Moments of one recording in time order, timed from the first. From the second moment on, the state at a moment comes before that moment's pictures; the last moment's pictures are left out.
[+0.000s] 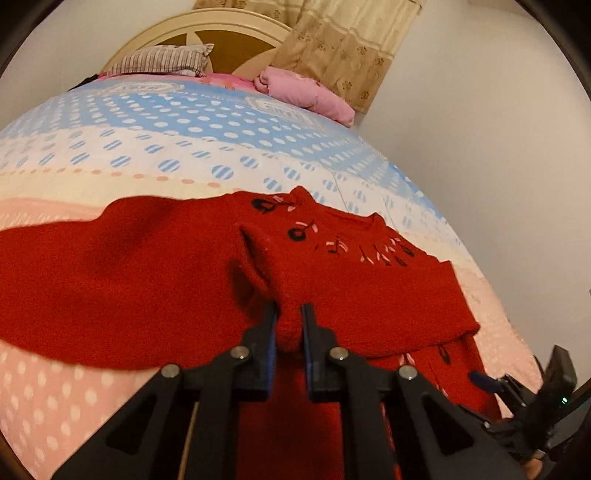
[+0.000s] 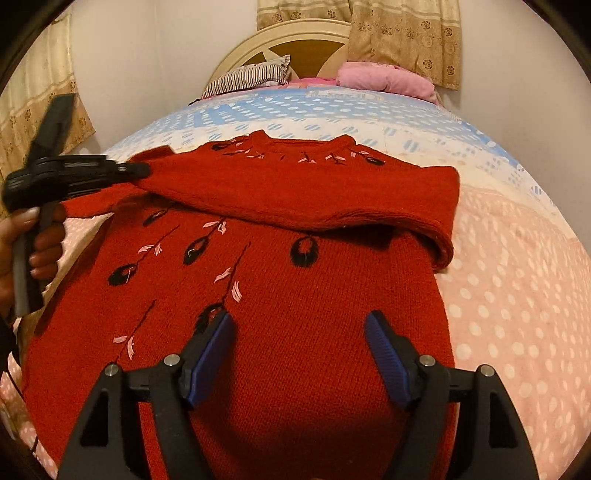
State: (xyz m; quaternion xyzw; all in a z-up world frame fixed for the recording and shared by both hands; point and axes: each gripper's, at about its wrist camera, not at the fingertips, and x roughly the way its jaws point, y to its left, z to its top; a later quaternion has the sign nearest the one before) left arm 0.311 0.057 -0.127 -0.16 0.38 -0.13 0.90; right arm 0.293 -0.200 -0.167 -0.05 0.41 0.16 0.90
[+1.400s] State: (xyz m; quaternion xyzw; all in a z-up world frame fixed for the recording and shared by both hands) left arm 0.257 0.089 -0.153 -0.15 0.38 -0.03 0.91; right arm 0.400 -0.237 -0.163 0.03 0.46 0.13 0.88
